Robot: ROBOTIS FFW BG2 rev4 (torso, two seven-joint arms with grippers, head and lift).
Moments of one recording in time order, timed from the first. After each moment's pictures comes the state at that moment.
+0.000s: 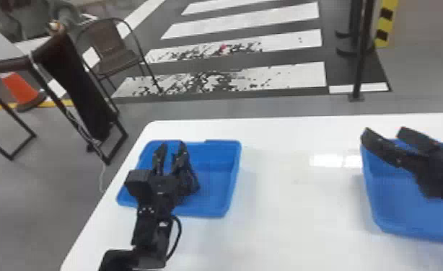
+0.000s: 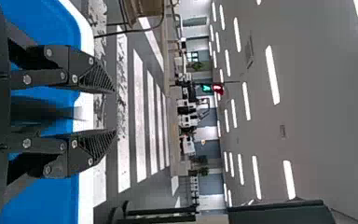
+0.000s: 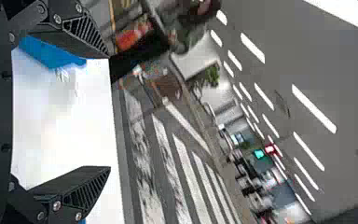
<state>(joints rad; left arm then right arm) 0.26 0.11 0.20 -1.67 0.05 -0.19 0.03 0.09 -0.27 0.11 -1.90 -0.67 0.42 0.28</state>
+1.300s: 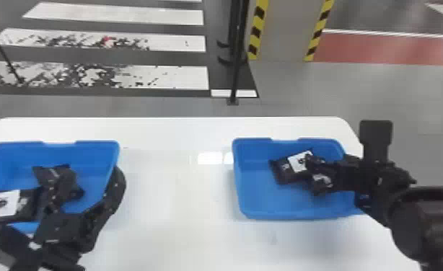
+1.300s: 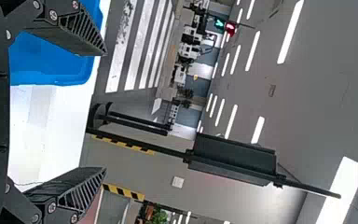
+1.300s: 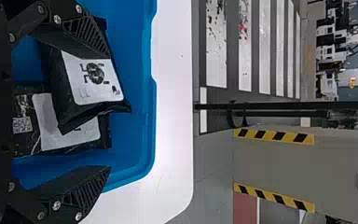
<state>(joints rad) 0.44 0.10 -0.03 -1.79 0.34 -0.31 -0.14 0.03 -0.26 -0.11 -1.90 -0.26 0.89 0.02</state>
